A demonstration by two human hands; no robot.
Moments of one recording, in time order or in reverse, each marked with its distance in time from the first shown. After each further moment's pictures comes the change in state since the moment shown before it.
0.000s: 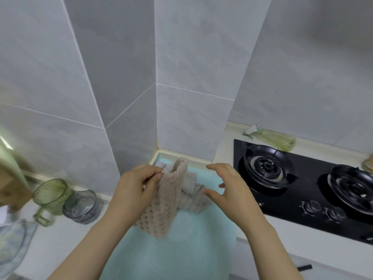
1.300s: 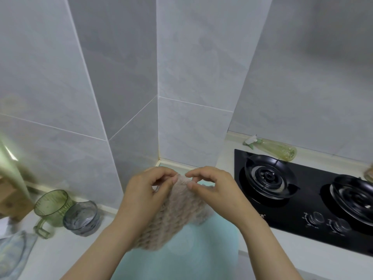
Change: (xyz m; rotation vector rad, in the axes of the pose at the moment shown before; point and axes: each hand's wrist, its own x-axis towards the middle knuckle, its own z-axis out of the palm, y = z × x) left_hand 0.010 0.039 -0.004 -0.110 0.038 0.002; right_hand 0.021 -0.043 -0.013 0.333 -0.044 -0.023
